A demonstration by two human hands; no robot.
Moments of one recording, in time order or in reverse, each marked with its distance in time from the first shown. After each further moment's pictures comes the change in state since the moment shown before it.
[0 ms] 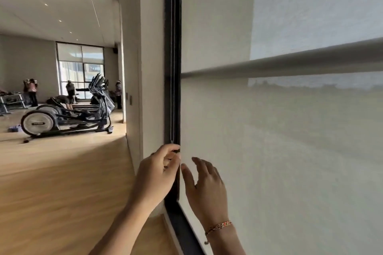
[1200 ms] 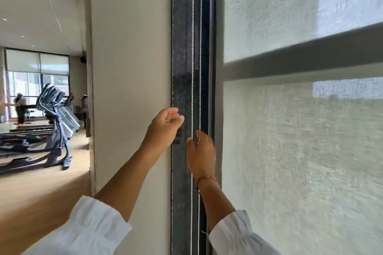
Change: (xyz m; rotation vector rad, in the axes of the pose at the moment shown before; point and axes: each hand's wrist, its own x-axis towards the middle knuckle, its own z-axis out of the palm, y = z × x) left_hand 0.838 -0.634 0.246 -0.340 -0.078 -0.084; right_hand 0.758 0.286 0.722 0.296 0.146 0.280
